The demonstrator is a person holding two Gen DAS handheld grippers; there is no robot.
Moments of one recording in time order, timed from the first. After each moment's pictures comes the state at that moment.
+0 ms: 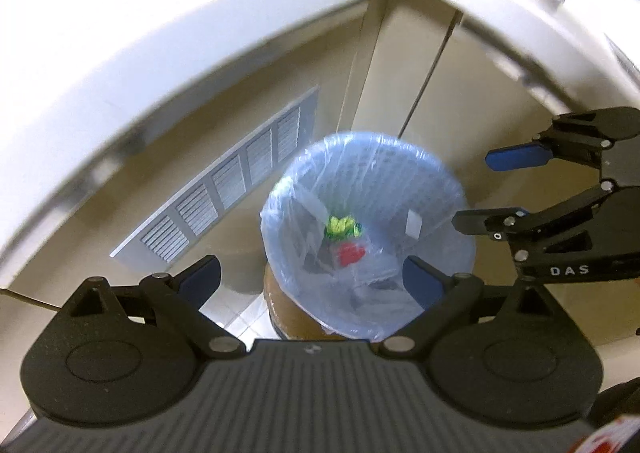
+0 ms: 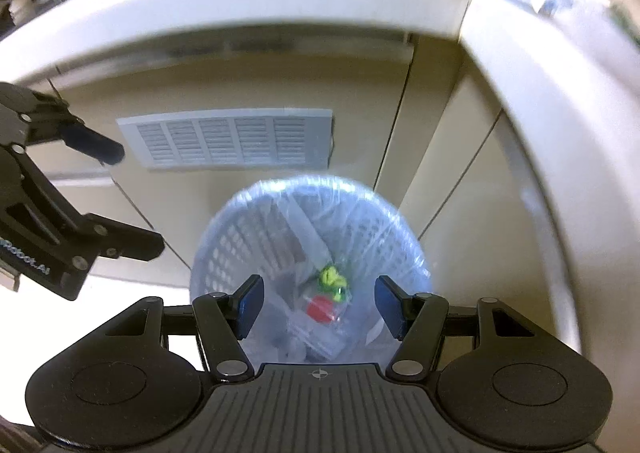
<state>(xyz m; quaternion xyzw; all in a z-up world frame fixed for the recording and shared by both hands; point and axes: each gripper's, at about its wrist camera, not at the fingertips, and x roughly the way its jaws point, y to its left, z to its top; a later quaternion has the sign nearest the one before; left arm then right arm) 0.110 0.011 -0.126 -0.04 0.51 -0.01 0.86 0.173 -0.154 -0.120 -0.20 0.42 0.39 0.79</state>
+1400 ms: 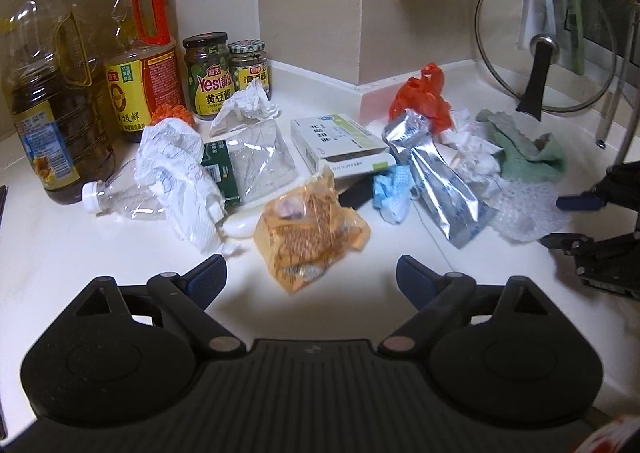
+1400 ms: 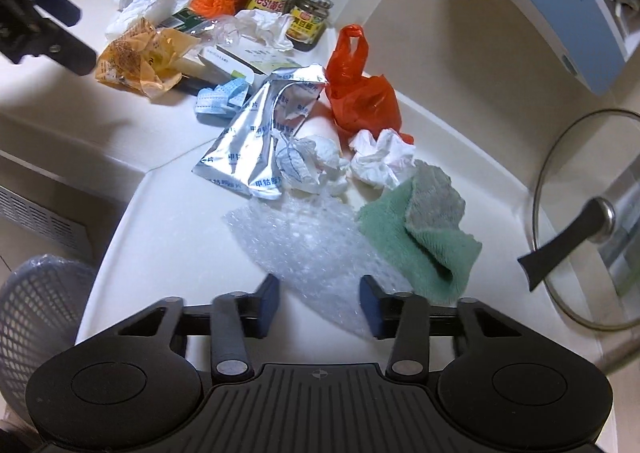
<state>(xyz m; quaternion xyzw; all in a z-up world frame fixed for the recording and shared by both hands) 0.249 0.022 -0.001 -0.01 0.33 0.07 0.94 0.326 -0.209 -0.034 -0.34 0.26 0.31 0.85</state>
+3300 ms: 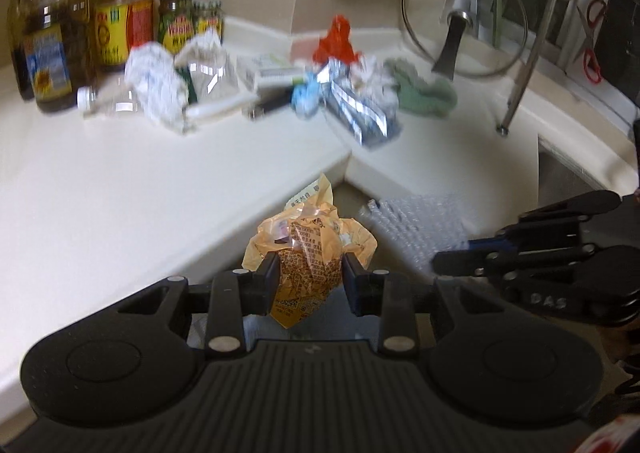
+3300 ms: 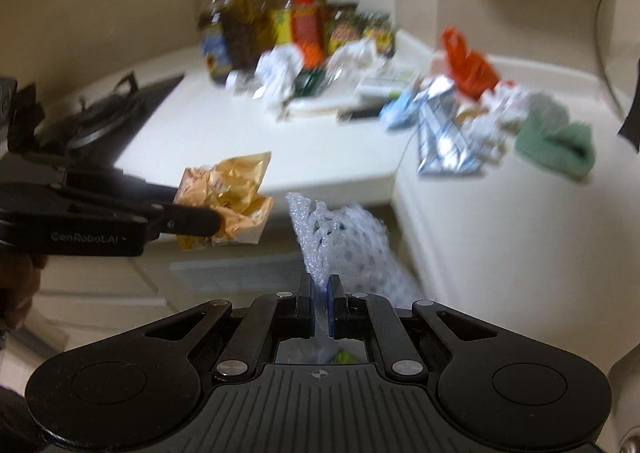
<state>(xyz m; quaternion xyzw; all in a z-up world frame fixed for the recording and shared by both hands) 0.102 -0.002 -0.008 -0.07 0.37 -0.03 0.92 0.179 -0.192 -0.014 -0.10 0.37 0.41 0.83</state>
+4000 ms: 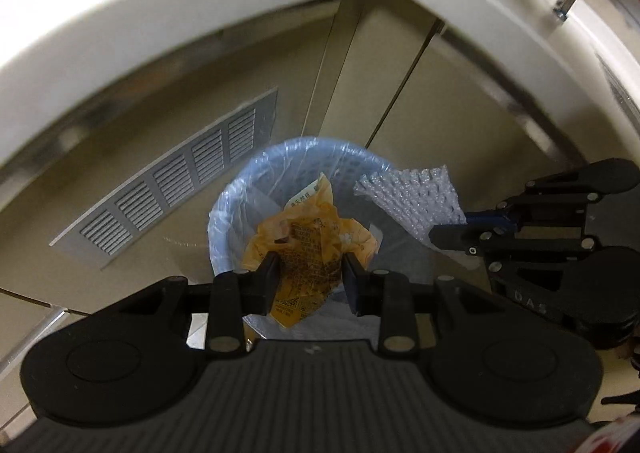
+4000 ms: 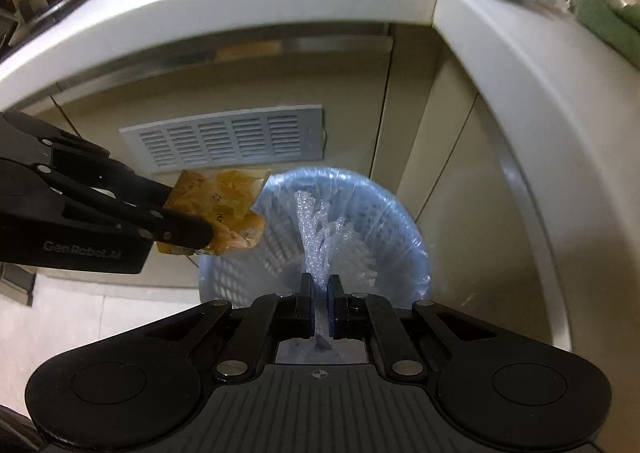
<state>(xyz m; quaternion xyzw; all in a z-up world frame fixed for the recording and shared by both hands) 0.126 -0.009 -0.140 -0.10 0.52 -0.02 0.85 0.194 -0.170 -0.137 -0.18 0.46 0.38 0.78</state>
